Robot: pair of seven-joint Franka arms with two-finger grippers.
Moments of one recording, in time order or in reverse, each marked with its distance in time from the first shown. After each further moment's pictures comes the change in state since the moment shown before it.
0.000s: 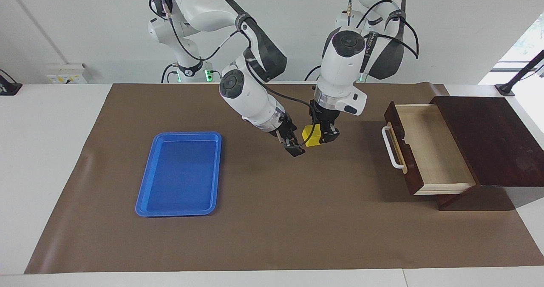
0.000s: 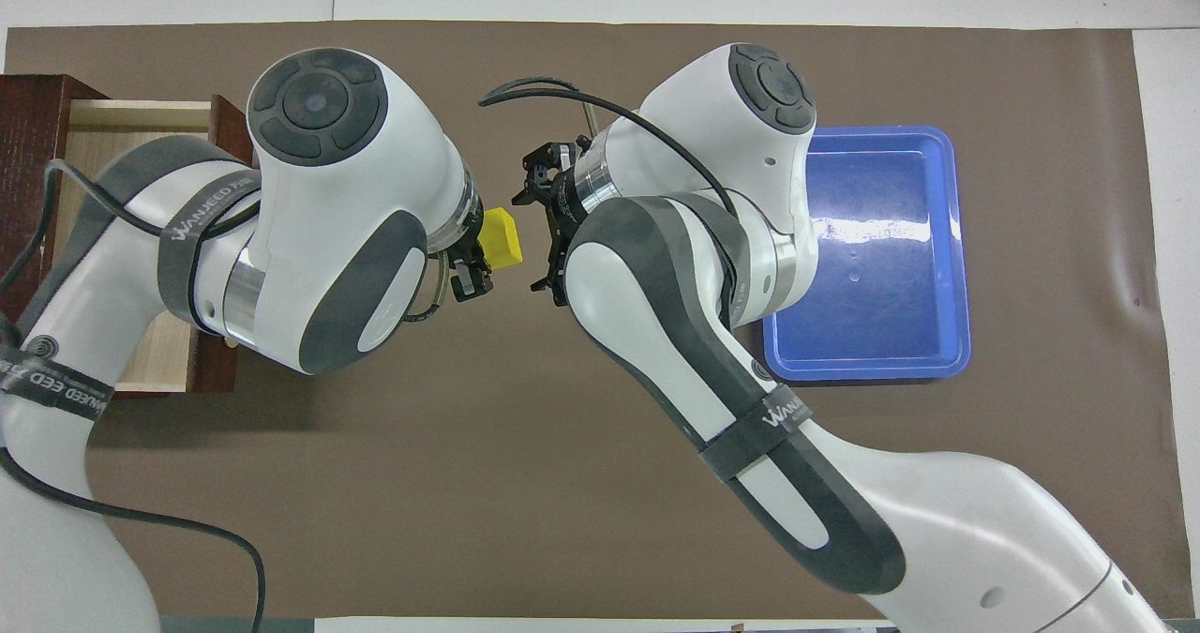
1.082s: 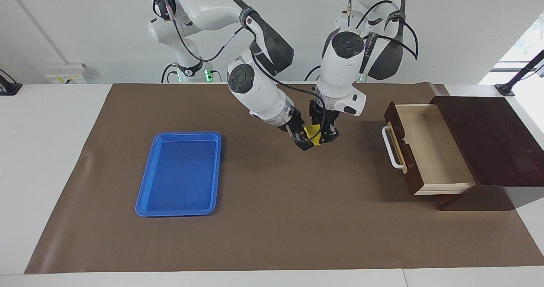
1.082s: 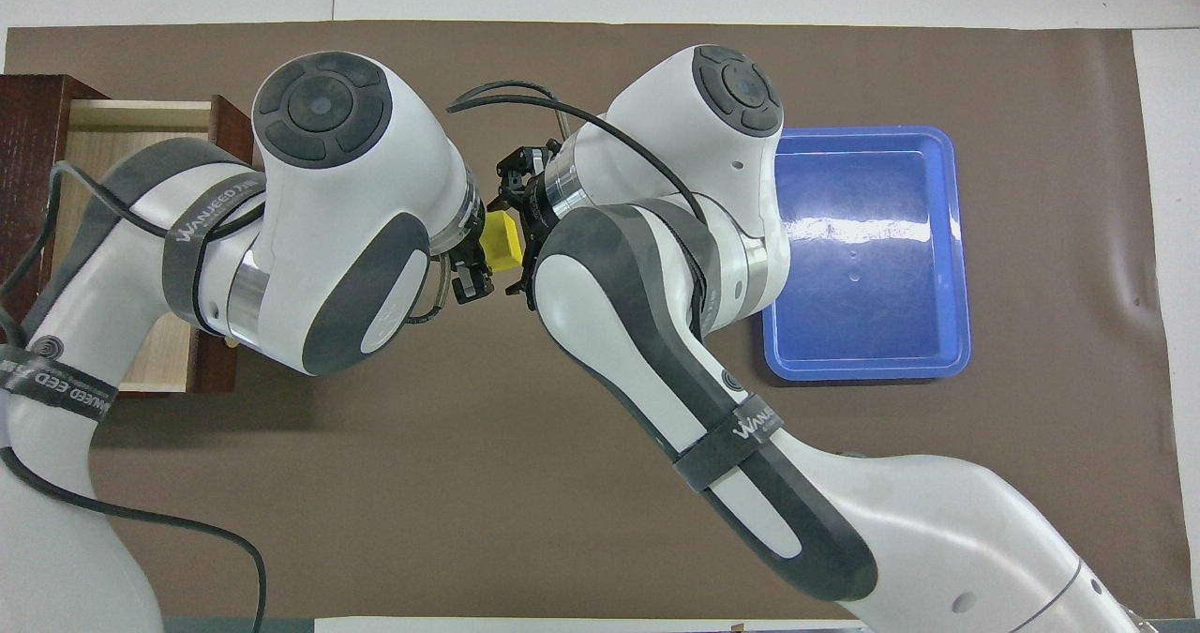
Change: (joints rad) left arm -0.001 0.000 -0.001 -0.007 0.000 0.001 0.000; right arm 0.033 0.028 0.000 0.045 0.000 -0.001 0.035
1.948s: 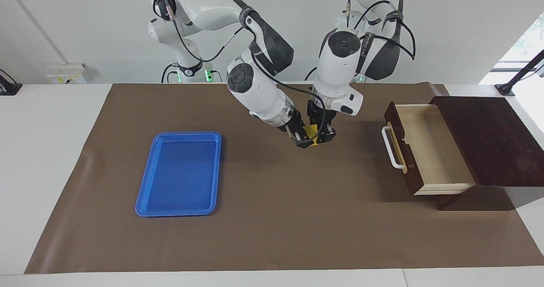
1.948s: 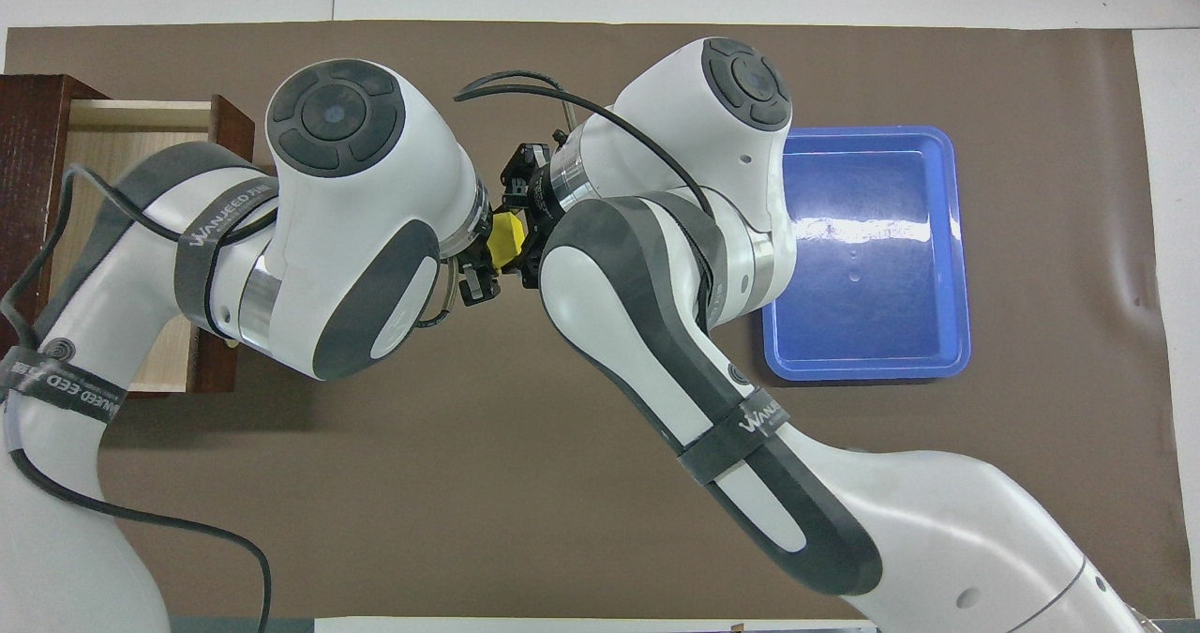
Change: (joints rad) left arm -0.008 0.000 -0.003 -0.005 0.005 0.014 0.002; right arm -0.005 0.005 -0.011 0.012 0.003 0.004 0.013
